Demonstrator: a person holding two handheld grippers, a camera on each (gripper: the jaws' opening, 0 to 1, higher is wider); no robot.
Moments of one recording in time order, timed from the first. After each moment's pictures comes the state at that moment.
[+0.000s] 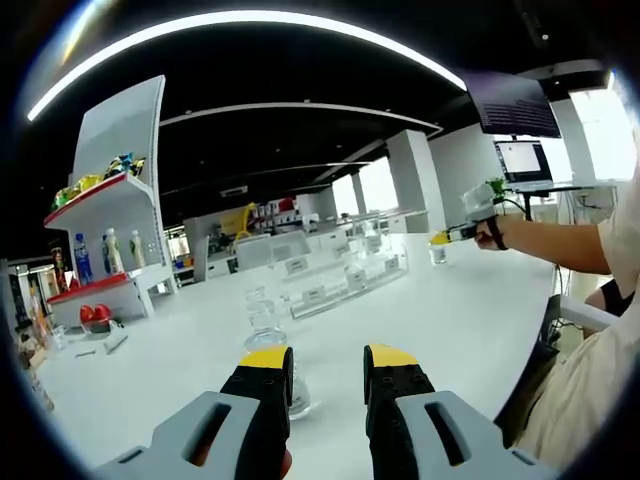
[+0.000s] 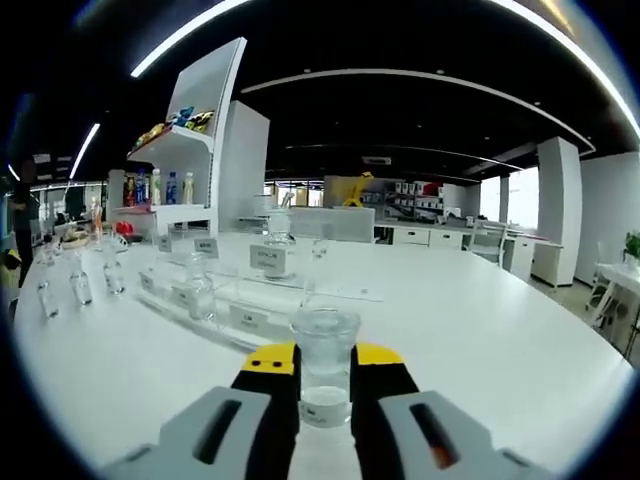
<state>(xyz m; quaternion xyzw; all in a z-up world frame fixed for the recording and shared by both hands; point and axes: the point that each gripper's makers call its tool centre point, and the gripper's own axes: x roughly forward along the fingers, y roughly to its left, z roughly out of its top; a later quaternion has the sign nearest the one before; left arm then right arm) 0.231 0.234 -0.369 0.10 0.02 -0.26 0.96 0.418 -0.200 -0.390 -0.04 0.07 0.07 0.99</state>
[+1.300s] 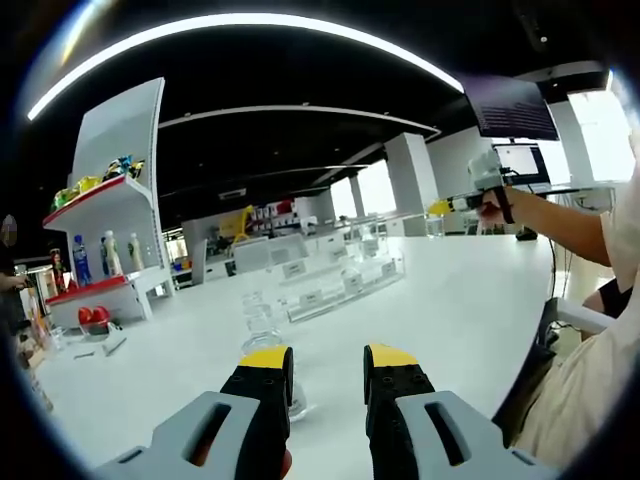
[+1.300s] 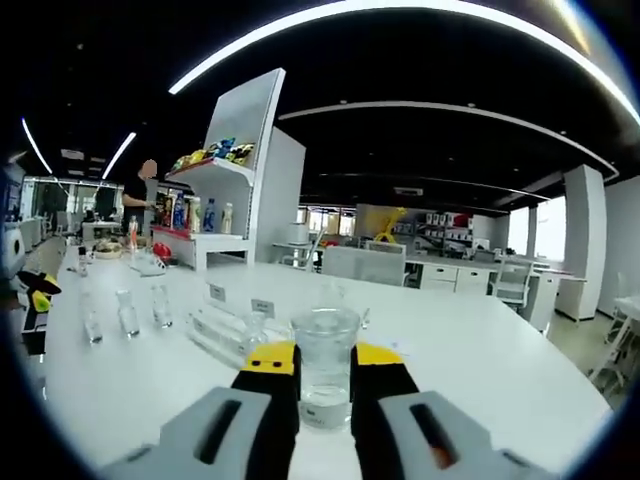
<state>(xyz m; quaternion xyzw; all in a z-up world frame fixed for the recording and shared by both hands) 0.227 0.231 -0.365 0.10 0.01 -0.26 0.96 0.378 -0.154 -0.304 -0.06 0.01 0.14 0.99</state>
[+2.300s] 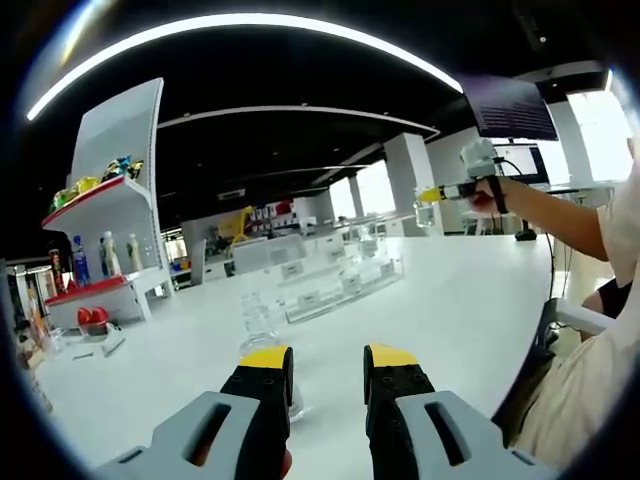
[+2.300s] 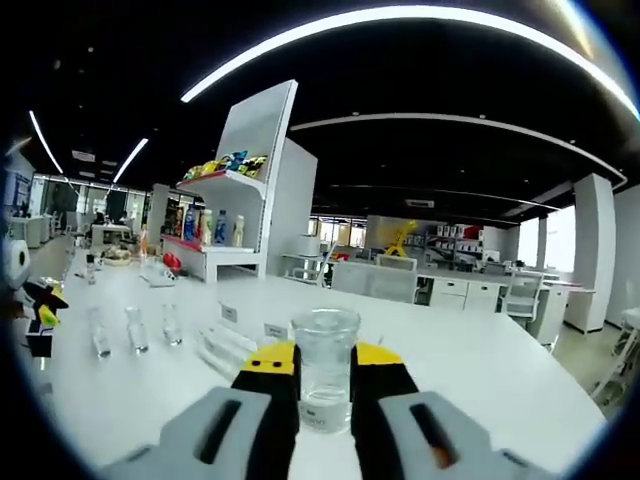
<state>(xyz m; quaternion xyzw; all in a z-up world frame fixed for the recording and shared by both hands) 0.227 0.226 -0.365 0.10 0.01 -0.26 0.96 0.384 -0.132 -0.277 -0.06 -0.01 0.17 0.98</state>
